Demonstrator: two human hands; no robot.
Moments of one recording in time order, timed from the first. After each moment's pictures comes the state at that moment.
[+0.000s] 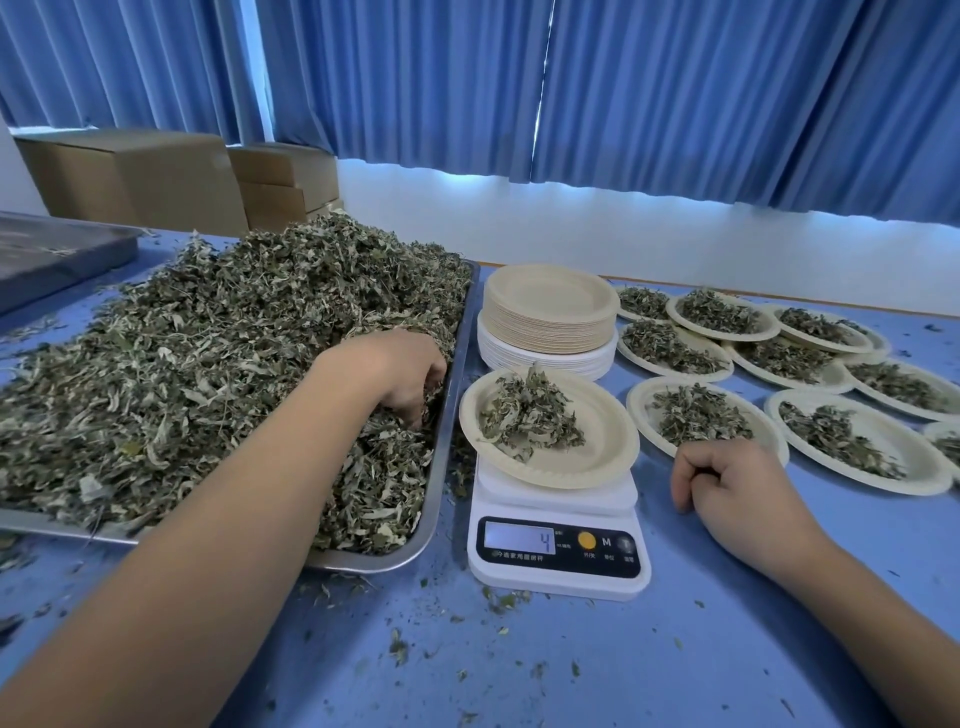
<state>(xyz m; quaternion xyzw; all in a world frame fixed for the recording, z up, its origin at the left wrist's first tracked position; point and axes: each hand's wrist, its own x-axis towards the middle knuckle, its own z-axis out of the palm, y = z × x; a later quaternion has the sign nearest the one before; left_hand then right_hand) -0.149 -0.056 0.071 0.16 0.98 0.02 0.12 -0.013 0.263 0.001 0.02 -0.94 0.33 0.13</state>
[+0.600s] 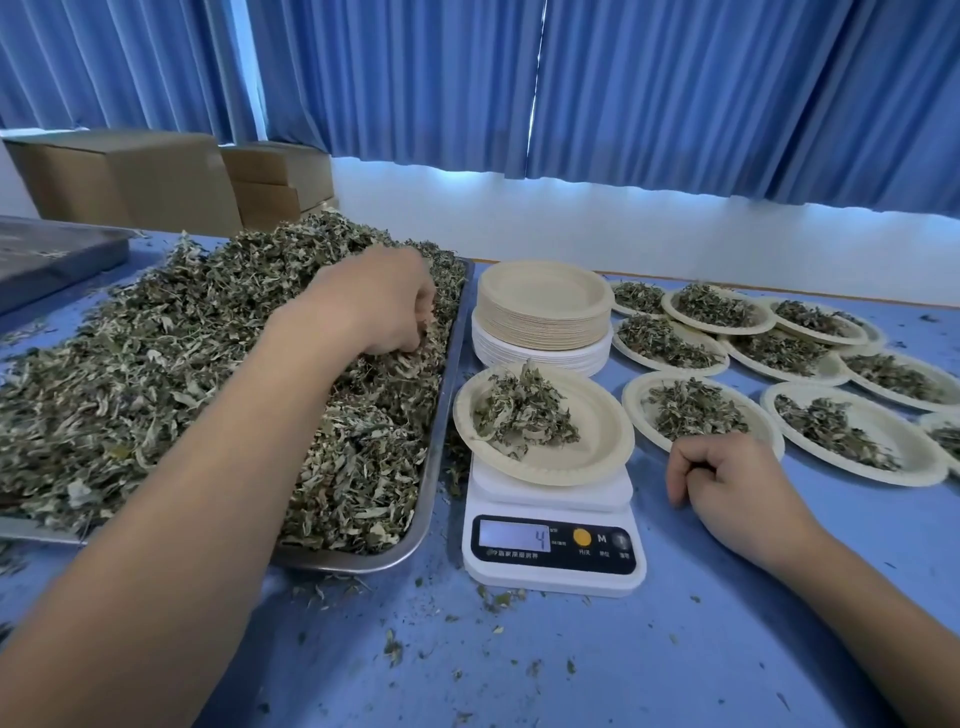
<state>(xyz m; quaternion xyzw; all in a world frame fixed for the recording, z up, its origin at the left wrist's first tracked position) -0.122 -0.058 0.126 0.13 0.98 0.10 -0.07 -0.014 0.265 0.000 0.03 -0.94 0.33 0.12</state>
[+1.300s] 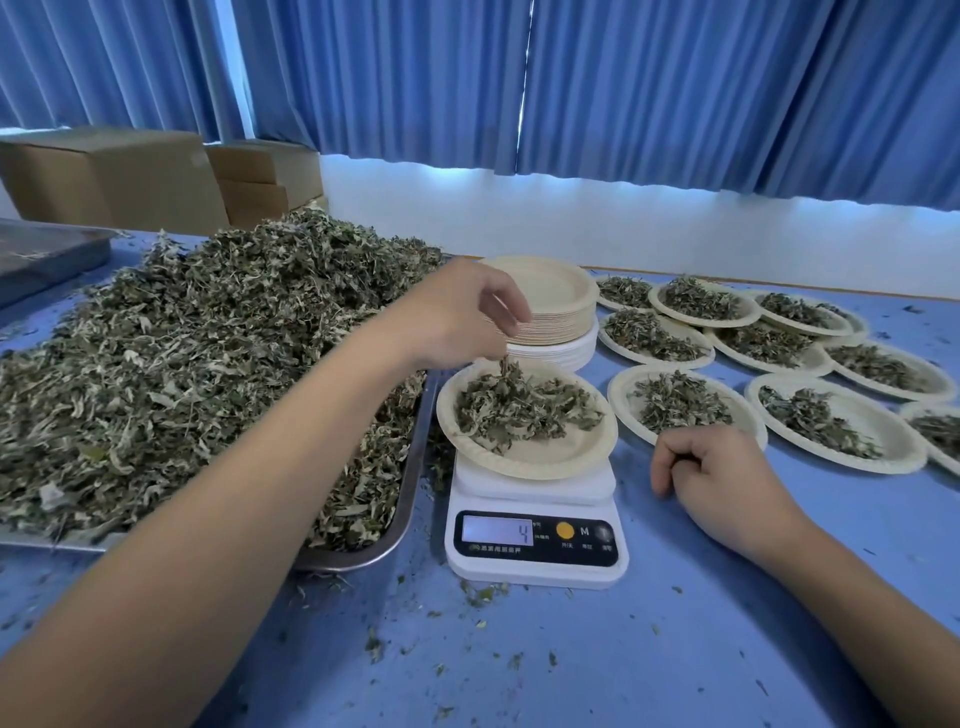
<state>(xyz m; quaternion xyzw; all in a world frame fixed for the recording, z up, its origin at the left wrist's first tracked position) -0.108 -0.005 0.109 0.25 0.89 0.38 0.00 -0.013 0.267 0.000 0.04 -0.93 0.34 0.12</state>
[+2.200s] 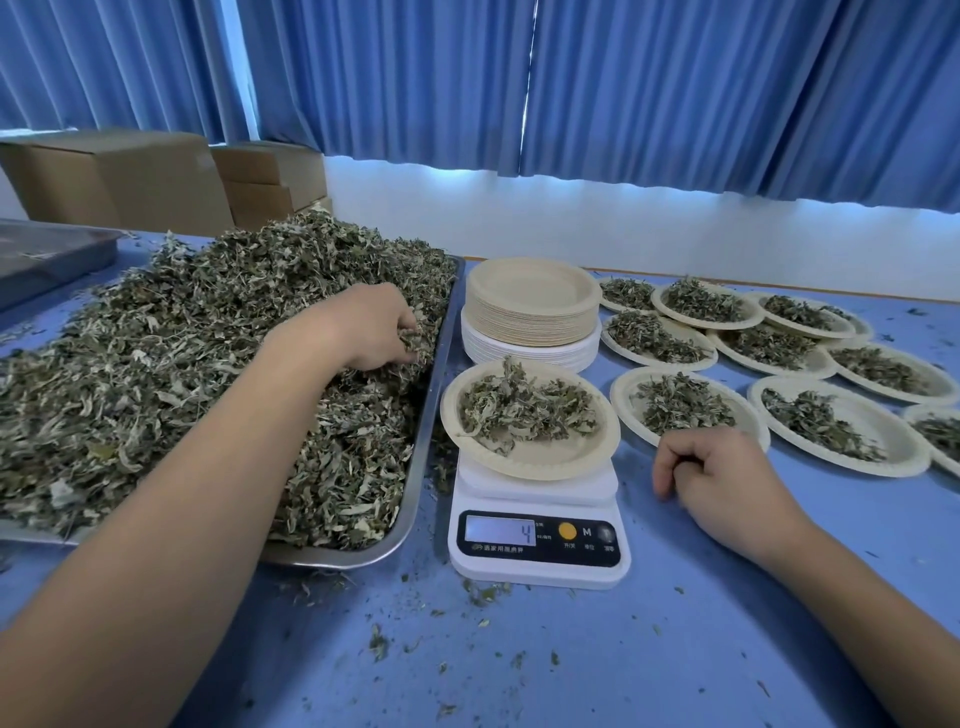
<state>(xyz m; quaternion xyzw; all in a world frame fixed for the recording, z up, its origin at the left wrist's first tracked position) -0.145 -0.062 0.097 0.13 0.98 0.11 0.02 -0.011 0.265 0.001 0.03 -0.93 0.34 0.11</state>
